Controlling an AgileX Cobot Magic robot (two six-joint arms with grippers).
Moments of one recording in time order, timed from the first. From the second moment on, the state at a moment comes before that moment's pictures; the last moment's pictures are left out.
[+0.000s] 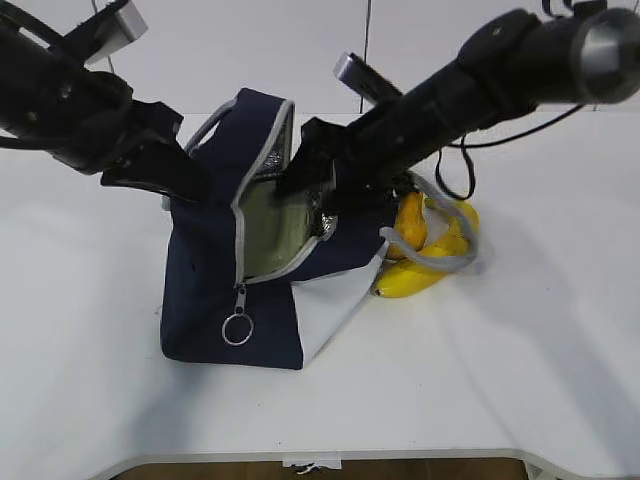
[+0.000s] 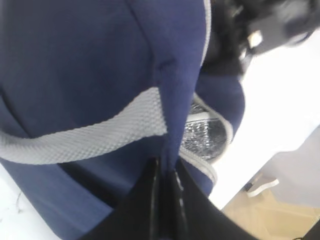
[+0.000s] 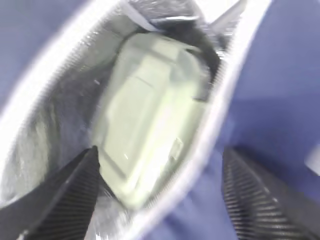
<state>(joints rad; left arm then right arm) -0.28 1.63 -1.20 -0.79 0.85 0.54 0.27 2.13 -1.61 0.98 0.88 -0.49</state>
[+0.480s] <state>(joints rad) -0.28 1.63 -1.20 -0.75 0.87 0.54 0.27 2.08 -1.94 0.48 1.16 -0.12</state>
